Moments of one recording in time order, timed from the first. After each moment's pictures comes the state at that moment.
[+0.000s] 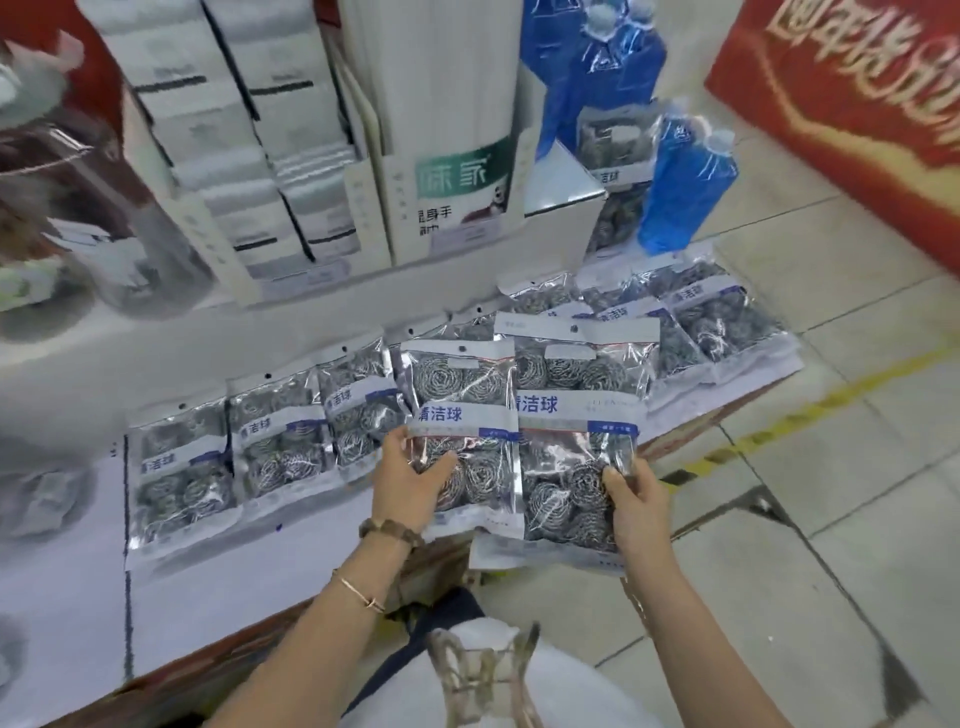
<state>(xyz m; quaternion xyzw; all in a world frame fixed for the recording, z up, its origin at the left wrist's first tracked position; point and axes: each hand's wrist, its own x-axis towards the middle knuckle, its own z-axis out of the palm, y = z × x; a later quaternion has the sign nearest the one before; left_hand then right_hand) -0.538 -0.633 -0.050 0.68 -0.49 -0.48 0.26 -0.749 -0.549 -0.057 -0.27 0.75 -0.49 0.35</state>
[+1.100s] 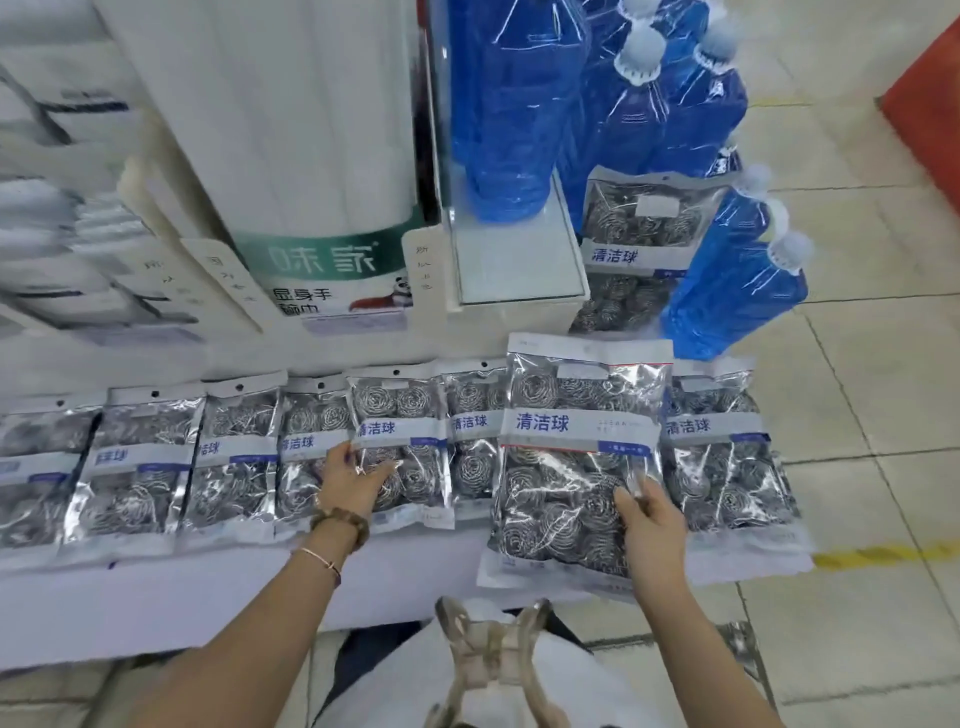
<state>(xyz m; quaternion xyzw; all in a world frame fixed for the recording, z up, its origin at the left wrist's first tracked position) -0.700 -0.791 -0.123 0.81 -0.27 -0.45 0.26 -1.000 -0.750 -0.087 -0.32 0.73 -0.41 0.45</state>
